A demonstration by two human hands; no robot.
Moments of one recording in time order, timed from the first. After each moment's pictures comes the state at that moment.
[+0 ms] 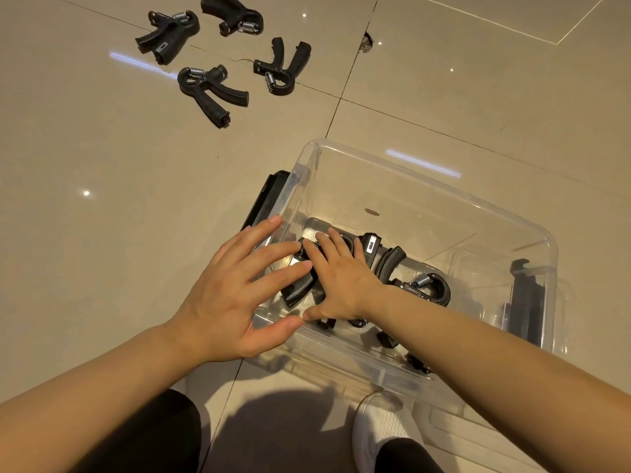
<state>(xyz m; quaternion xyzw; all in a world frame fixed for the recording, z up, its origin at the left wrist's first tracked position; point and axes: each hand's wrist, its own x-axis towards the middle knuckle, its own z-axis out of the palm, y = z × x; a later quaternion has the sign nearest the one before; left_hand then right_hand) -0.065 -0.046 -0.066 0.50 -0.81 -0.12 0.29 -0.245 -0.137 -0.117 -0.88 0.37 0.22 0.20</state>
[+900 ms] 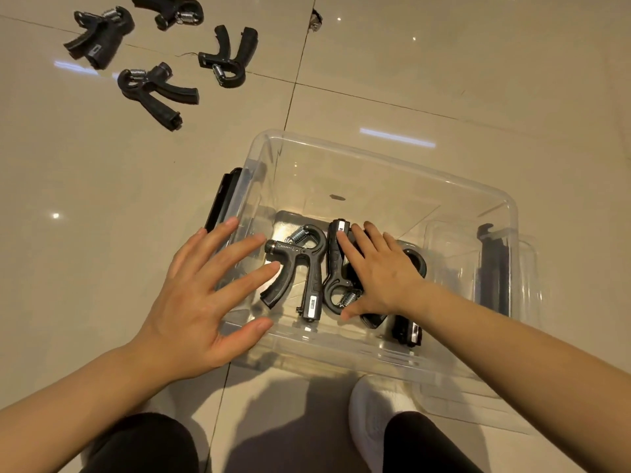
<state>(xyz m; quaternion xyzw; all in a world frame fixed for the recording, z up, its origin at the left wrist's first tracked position) -0.065 -0.047 -0.060 0.50 -0.83 -0.10 0.25 -0.325 -0.135 -0.102 -0.84 0.44 0.28 0.11</state>
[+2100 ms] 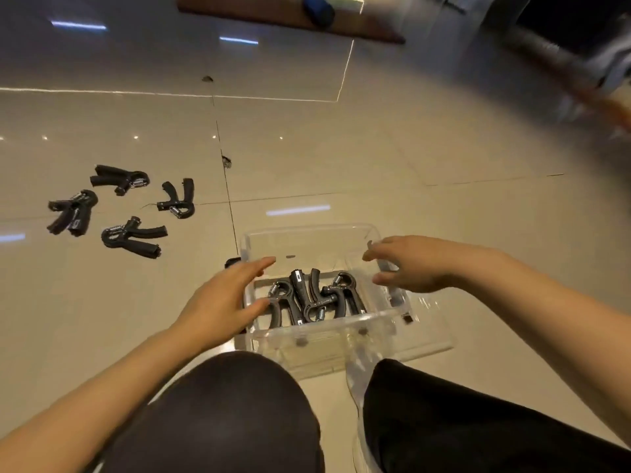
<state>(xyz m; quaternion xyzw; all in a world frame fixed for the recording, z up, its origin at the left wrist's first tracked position) -0.019 -0.060 0.088 0.41 -0.85 -0.27 0.20 -0.288 -0.023 0.209 -0.71 0.64 0.24 0.17</state>
